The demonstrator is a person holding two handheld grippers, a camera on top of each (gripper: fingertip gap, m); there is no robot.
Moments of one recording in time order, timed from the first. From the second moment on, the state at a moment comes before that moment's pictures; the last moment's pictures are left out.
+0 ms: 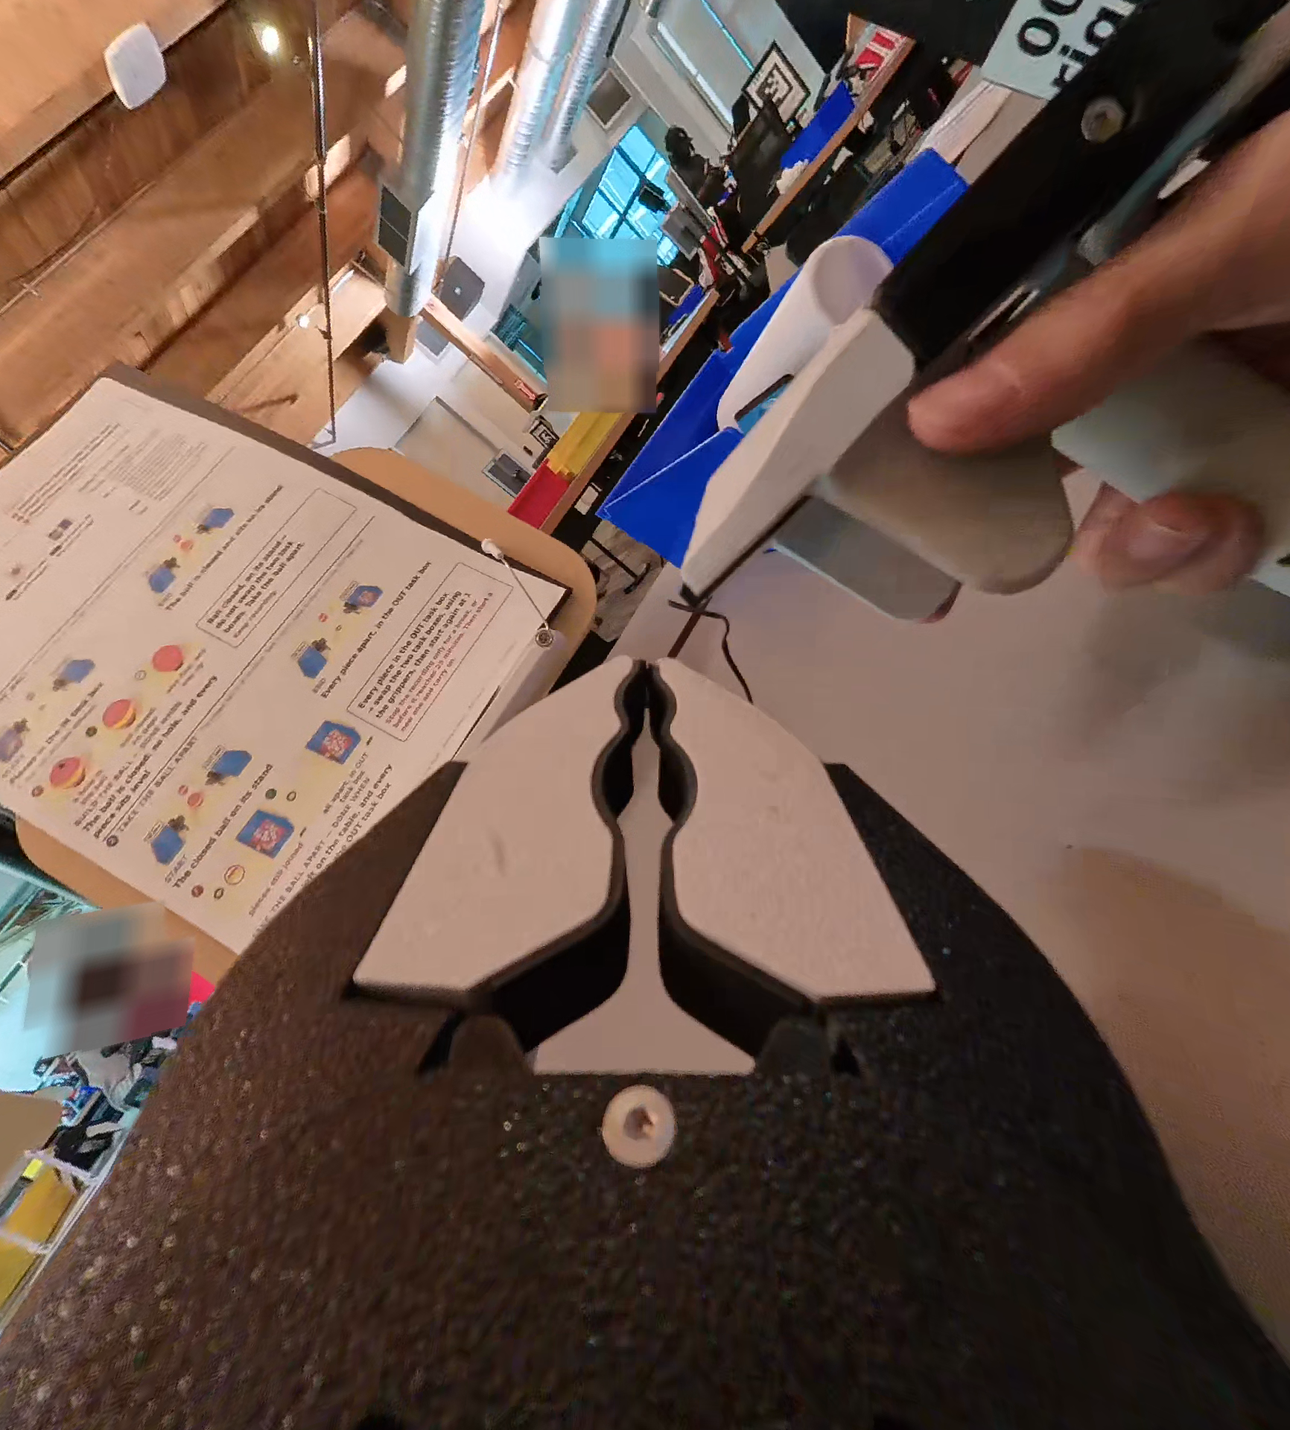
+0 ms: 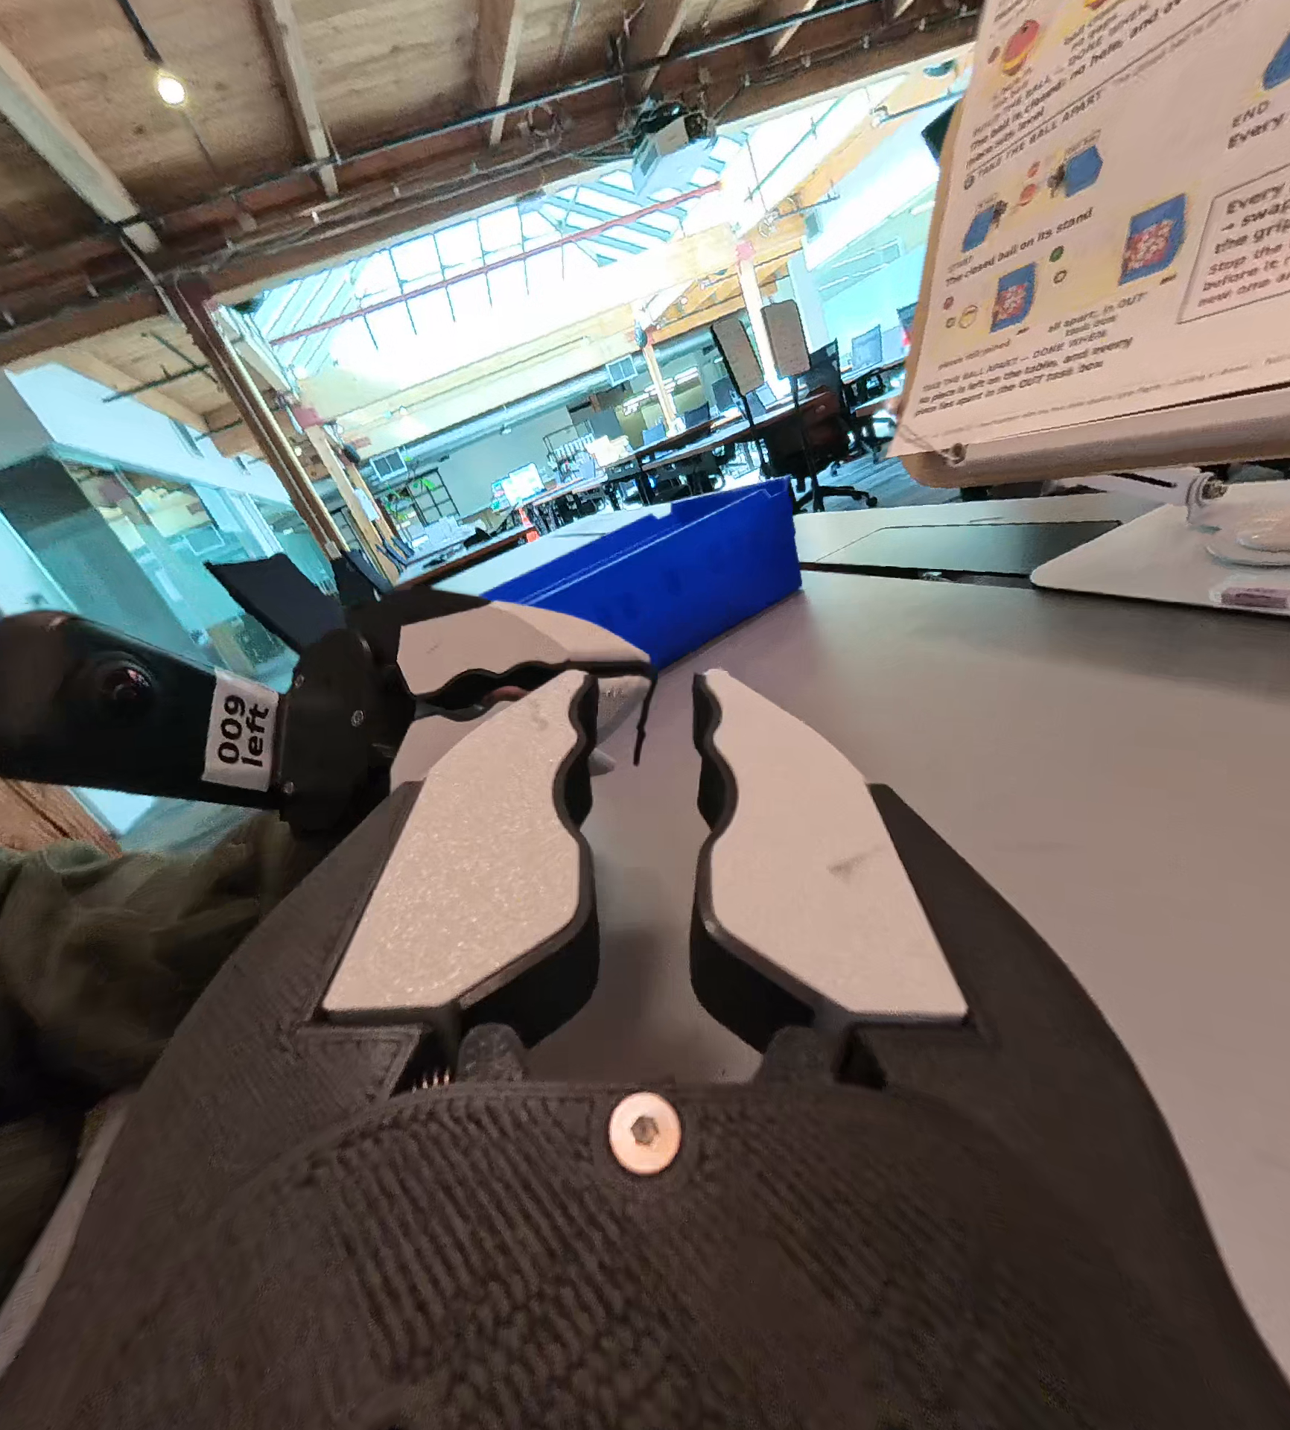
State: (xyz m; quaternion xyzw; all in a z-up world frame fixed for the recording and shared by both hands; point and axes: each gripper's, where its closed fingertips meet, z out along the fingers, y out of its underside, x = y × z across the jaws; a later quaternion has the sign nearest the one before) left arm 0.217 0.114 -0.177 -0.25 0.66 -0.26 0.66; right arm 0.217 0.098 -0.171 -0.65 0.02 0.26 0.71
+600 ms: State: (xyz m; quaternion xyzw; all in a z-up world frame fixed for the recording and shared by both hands) left arm 0.208 0.115 -0.177 -0.39 0.59 -0.50 0.51; right arm 0.217 0.095 -0.166 -0.63 0.00 0.25 0.73
